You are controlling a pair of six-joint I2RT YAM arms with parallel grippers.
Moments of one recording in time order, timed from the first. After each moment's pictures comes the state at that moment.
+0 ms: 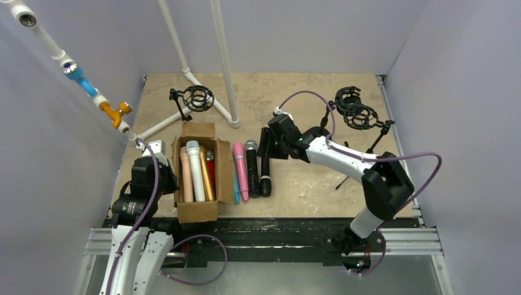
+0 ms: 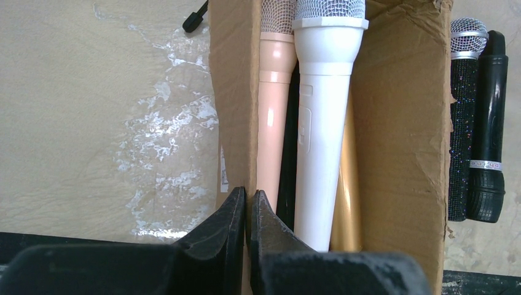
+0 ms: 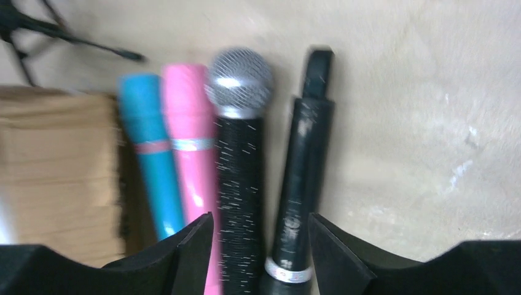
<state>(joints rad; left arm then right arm) -0.09 0.47 0.71 -0.94 -0.08 -0.30 0.75 1.66 1.11 -0.34 0.05 0.74</state>
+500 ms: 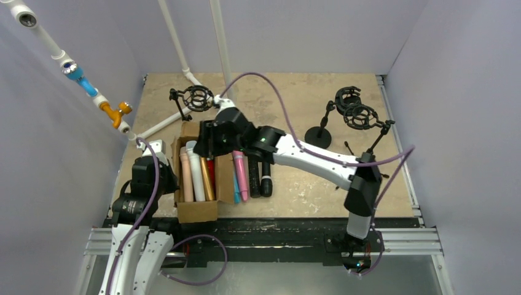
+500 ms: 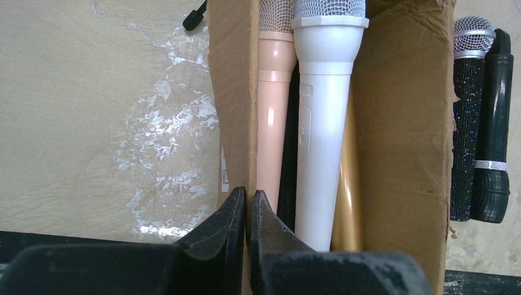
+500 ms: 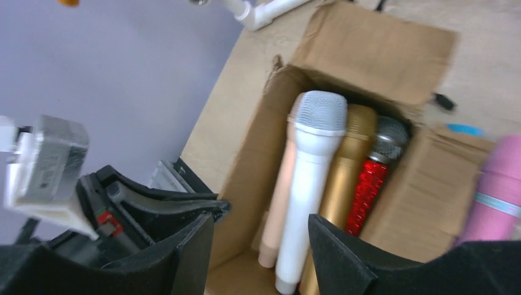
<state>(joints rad) -0.09 0.48 0.71 -0.94 -0.08 -0.30 1.06 1.78 1.67 -0.38 0.06 0.75</state>
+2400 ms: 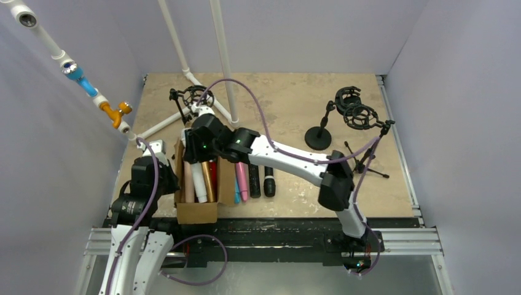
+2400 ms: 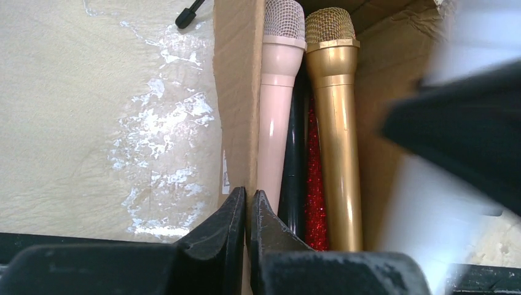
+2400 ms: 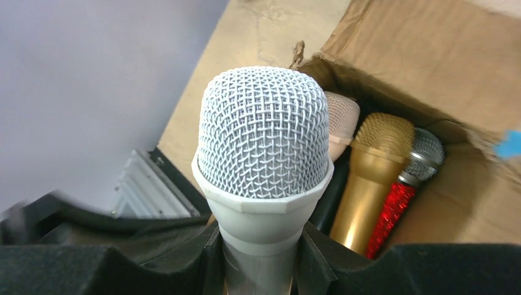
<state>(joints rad) -0.09 0.48 0.72 -0.96 -0.06 -0.30 1.14 2.13 2.02 -0.51 0.08 0.71</state>
